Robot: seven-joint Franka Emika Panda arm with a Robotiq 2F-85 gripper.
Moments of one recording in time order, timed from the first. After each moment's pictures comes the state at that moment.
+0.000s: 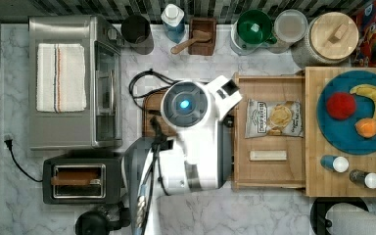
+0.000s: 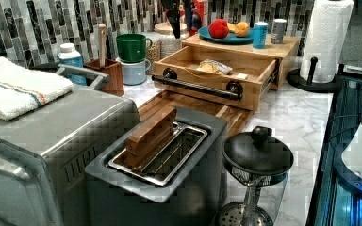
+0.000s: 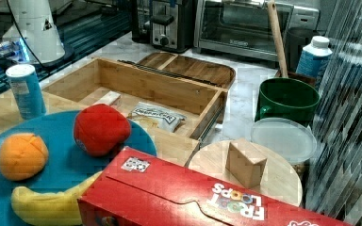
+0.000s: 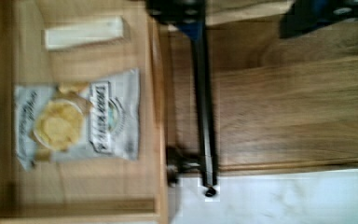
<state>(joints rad) -0.04 -0.08 0.11 -2.11 -0.17 0.43 -0.57</state>
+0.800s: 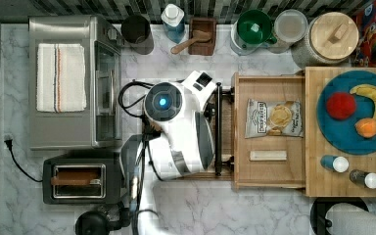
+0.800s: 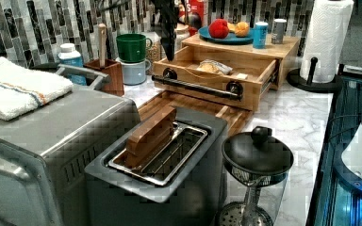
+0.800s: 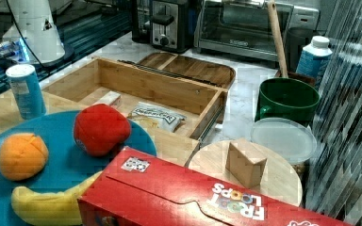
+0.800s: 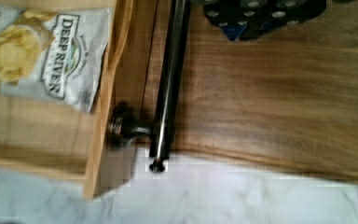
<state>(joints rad) -0.01 0.07 0.13 -2.15 -0.24 0.60 -0.66</state>
